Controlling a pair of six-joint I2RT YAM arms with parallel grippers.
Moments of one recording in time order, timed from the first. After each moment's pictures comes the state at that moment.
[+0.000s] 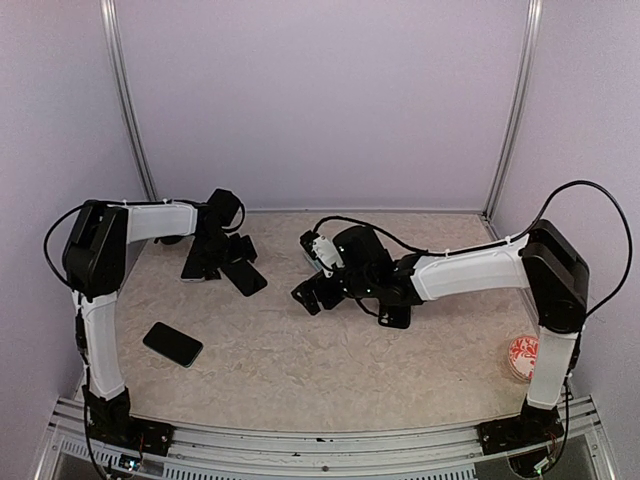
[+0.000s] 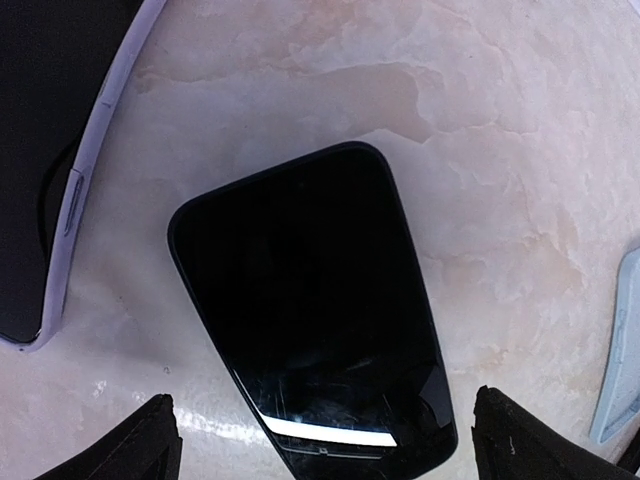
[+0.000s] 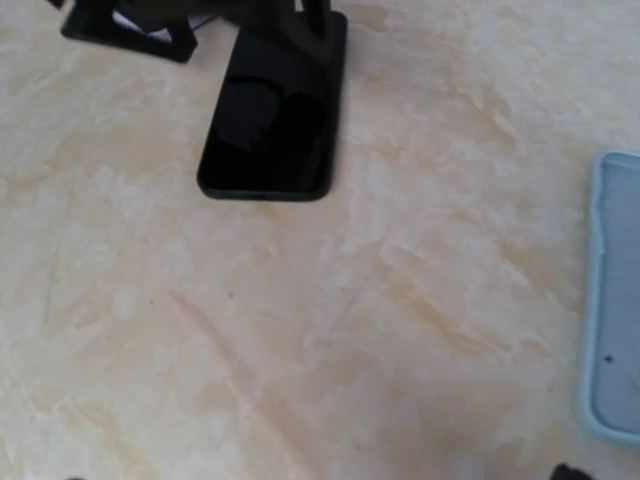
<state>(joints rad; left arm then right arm) -0.37 2.06 1.53 -0.61 -0.05 -0.78 0.93 1.92 1.25 0.10 0.03 0.10</state>
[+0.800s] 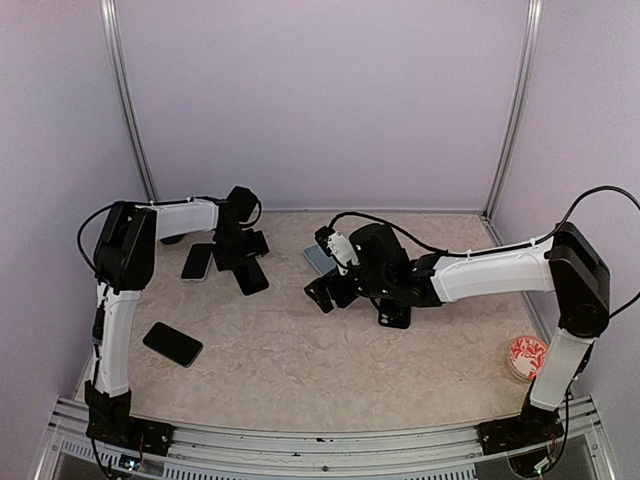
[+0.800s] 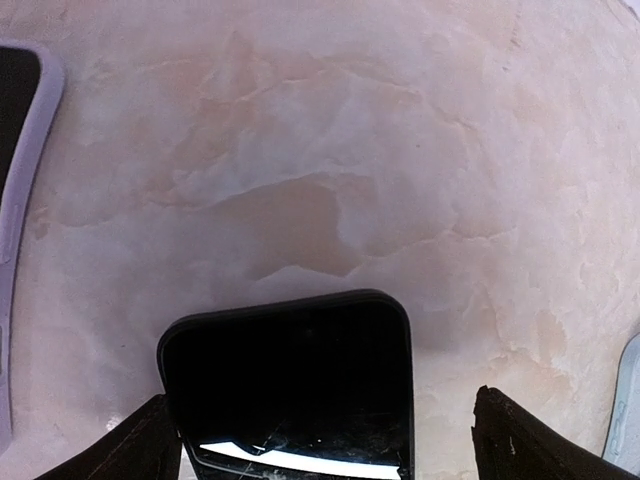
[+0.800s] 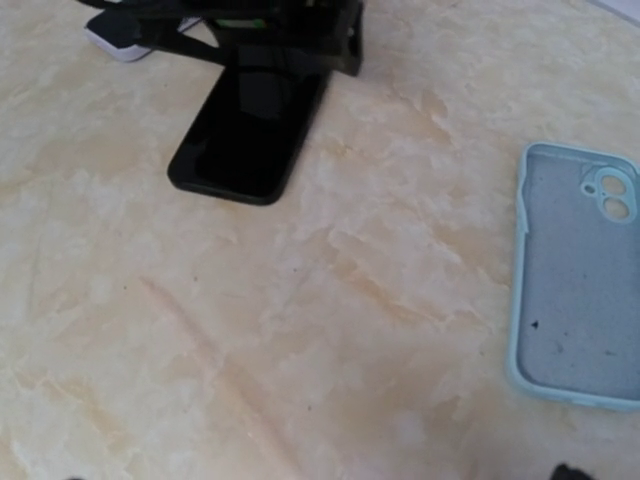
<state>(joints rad) -0.40 2.29 1.80 -0.66 -0.14 -0.76 0.92 1.79 1.14 0.11 0.08 0.10</state>
